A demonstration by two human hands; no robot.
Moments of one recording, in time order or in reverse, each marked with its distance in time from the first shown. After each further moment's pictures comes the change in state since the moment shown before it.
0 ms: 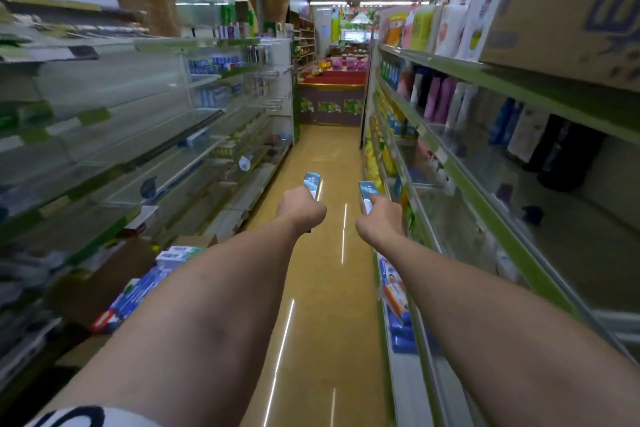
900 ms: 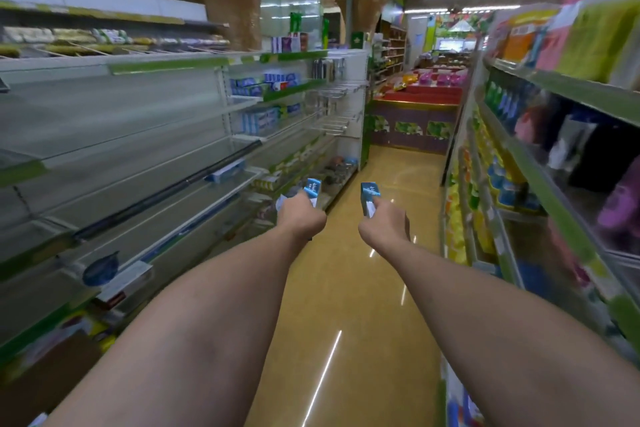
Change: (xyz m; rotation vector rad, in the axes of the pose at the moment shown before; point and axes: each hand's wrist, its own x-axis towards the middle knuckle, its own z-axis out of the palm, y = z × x) left_hand 0.579 0.054 0.056 -0.005 0.184 -0.153; right_hand 0.589 -0.117 0.201 0.006 -0.203 -0.234
